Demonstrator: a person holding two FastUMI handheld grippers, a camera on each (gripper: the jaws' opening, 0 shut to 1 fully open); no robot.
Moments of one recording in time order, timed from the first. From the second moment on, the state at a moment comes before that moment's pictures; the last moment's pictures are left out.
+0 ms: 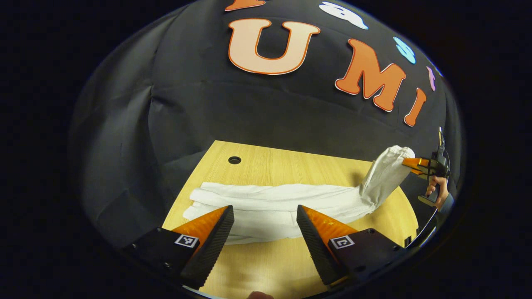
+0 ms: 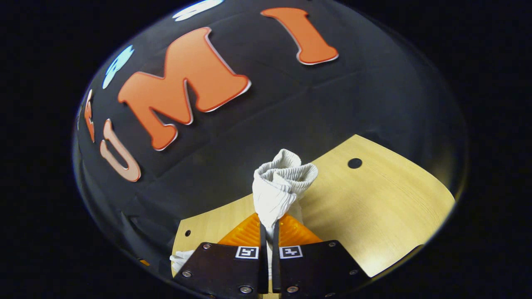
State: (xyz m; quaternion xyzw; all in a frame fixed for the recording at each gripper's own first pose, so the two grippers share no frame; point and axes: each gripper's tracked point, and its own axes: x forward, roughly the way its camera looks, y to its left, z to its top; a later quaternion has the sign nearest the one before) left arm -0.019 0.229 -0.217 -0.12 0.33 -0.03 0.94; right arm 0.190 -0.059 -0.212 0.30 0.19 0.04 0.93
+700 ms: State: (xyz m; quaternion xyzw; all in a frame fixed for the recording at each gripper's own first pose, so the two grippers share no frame) left arm -0.040 0.271 -0.260 -0.13 0.35 -0.03 0.93; right arm 0.191 -0.056 -0.199 0.19 0.23 0.13 0.94
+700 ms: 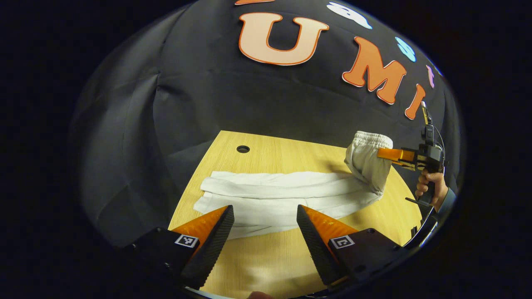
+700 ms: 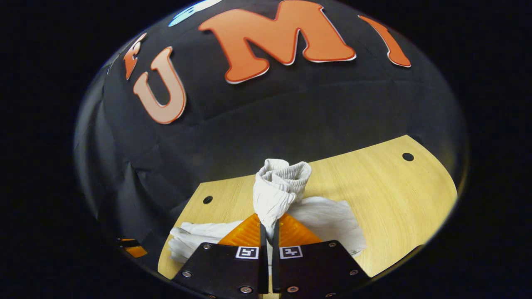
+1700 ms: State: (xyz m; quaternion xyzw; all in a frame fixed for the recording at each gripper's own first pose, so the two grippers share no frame) left arm -0.061 0.289 -0.373 -0.50 0.42 0.06 0.76; right arm 0.182 -0.075 -0.139 0.20 0.31 0.20 0.91
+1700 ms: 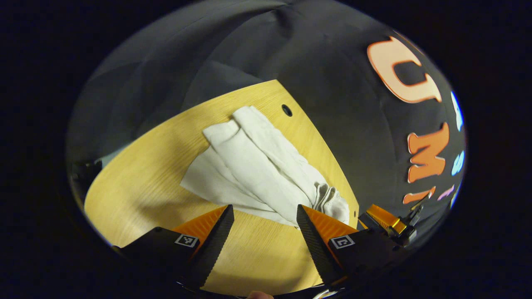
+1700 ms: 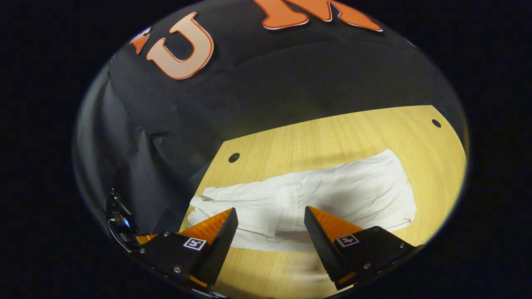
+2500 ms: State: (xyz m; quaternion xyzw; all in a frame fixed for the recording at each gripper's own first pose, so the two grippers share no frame) left arm -0.008 0.294 -0.416 -0.58 0.36 0.11 0.72; right arm 0.171 -0.273 -0.055 0.20 0.19 0.04 0.96
